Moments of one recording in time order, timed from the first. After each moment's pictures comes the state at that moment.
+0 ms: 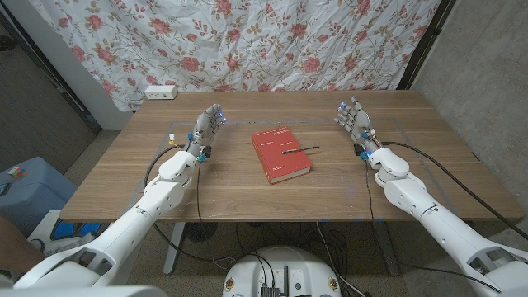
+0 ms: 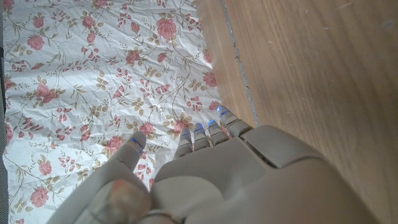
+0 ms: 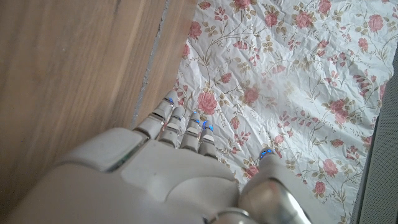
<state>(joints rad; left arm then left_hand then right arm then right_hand) 0.85 0.52 0.37 -1.31 -0.65 -0.29 -0.03 0.04 0.08 0.65 0.11 0.19 0.01 -0.02 0.18 0.17 0.00 -0.03 0.19 0.17 -0.03 -0.04 0.17 0.17 0.07 -0.04 0.19 0.17 -0.86 -0.53 -0.37 -1.34 0.61 0.29 0.00 0.10 0.08 0.26 0.03 0.20 0.15 -0.07 0.18 0.17 0.21 -0.01 0.19 0.19 0.11 0.01 0.19 0.42 0.28 0.01 0.33 0.16</state>
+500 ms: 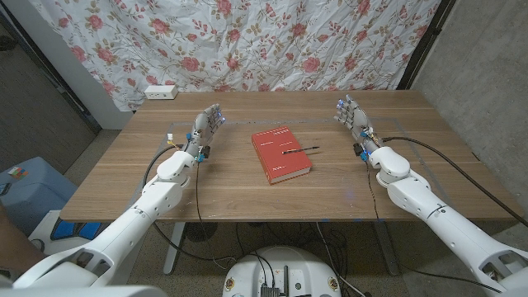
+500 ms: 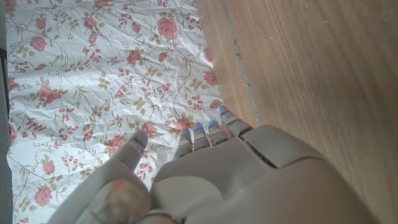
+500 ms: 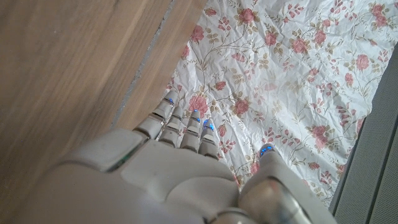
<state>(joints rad) 0.85 0.53 0.36 -1.31 -0.65 -0.30 -0.03 0.04 0.08 0.66 0.10 0.19 0.02 -0.02 0.18 0.17 0.01 -0.04 0.19 0.17 -0.03 -0.04 0.17 0.16 0.07 -0.04 0.19 0.17 -0.88 -0.60 -0.40 -1.44 0.46 0.27 -0.09 0.13 0.09 0.28 0.00 0.20 0.16 -0.07 0.18 0.17 0.23 -0.01 0.19 0.19 0.13 -0.01 0.19 0.39 0.27 0.01 0.31 0.16</state>
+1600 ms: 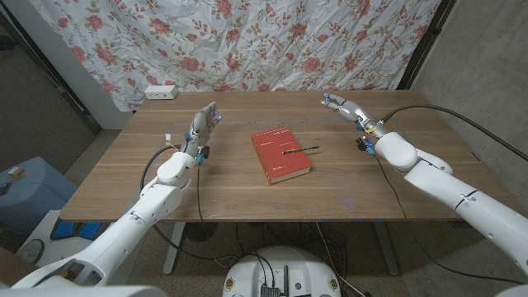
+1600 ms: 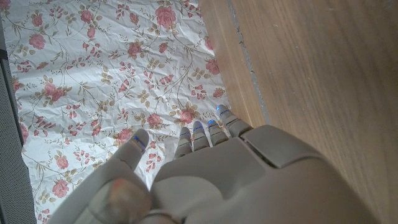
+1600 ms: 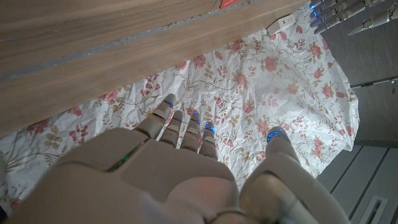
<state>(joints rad) 0.92 0.55 0.35 -1.44 -0.59 -0.28 0.11 0.05 0.08 0.67 0.08 0.19 0.04 -0.03 0.18 0.17 0.03 -0.06 0.20 0.17 -0.03 -0.03 0.17 0.16 0.09 -0.04 0.19 0.17 -0.86 -0.85 -0.46 -1.71 0.02 0.11 -0.11 0.27 0.06 0.33 -0.14 0.20 0.11 -0.11 0.18 0.17 0.18 -0.06 0.19 0.19 0.04 0.00 0.19 0.31 0.23 0.00 0.22 0.16</state>
